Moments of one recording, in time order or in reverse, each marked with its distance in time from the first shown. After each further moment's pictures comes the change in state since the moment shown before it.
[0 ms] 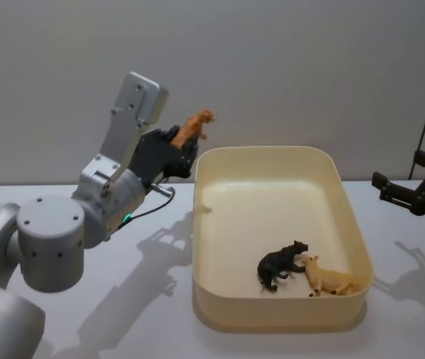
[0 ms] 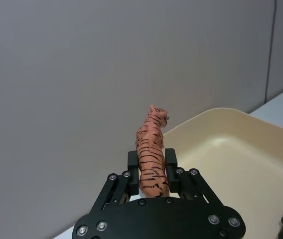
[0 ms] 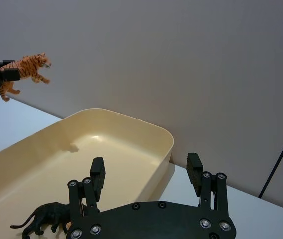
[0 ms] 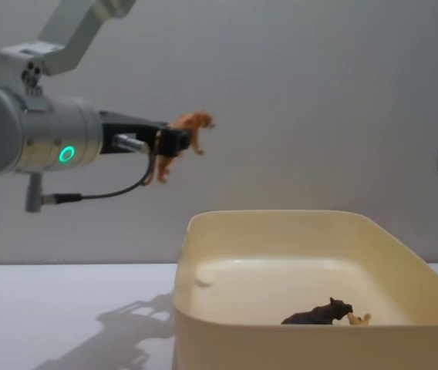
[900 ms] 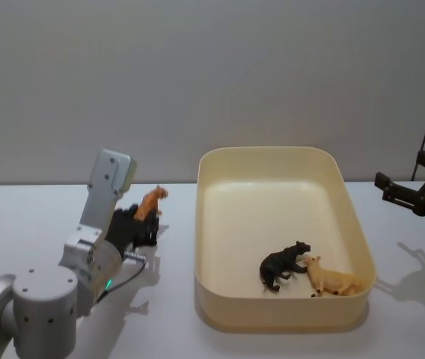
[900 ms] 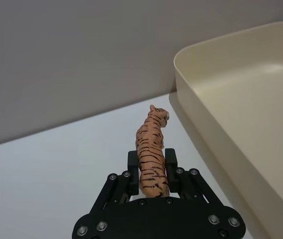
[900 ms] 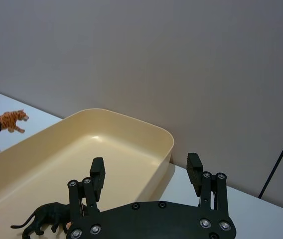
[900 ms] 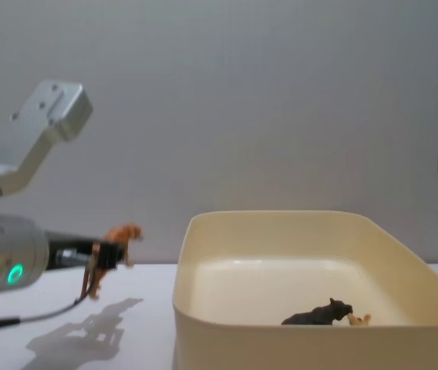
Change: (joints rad) left arm 0.171 0.055 0.008 -0.038 -0.143 0.103 0.277; right arm 0.000 0.000 0.000 0.000 0.000 0.000 0.000
